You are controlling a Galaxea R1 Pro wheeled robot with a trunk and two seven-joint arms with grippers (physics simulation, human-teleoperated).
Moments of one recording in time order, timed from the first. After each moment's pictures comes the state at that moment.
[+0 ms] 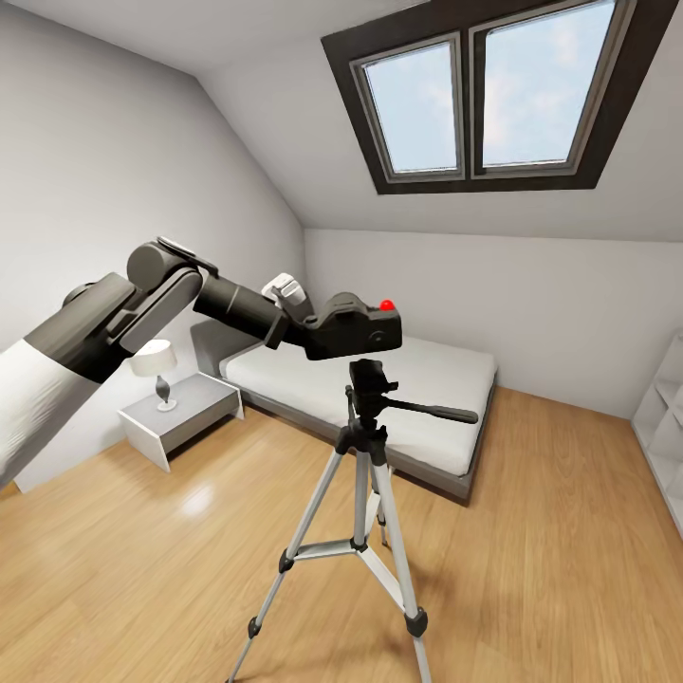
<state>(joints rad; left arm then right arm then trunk) -1.48 0.35 -0.82 -1.19 0.64 1.04 -0.97 -0.15 -0.17 0.09 0.07 -0.32 -0.29 0.02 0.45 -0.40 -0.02</state>
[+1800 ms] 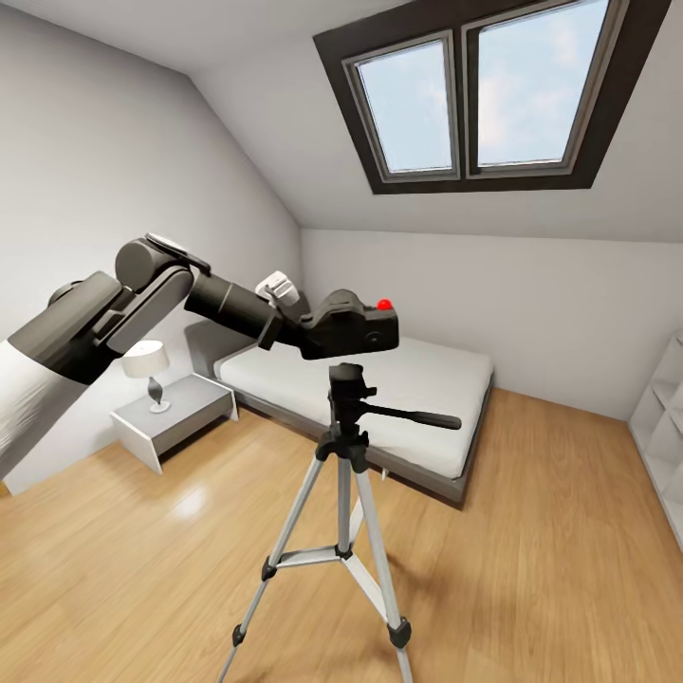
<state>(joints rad) -1.48 0.38 -0.81 -1.24 0.64 1.04 -0.98 -0.15 -0.17 0.09 0.07 -0.32 -0.29 0.02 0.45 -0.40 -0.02</state>
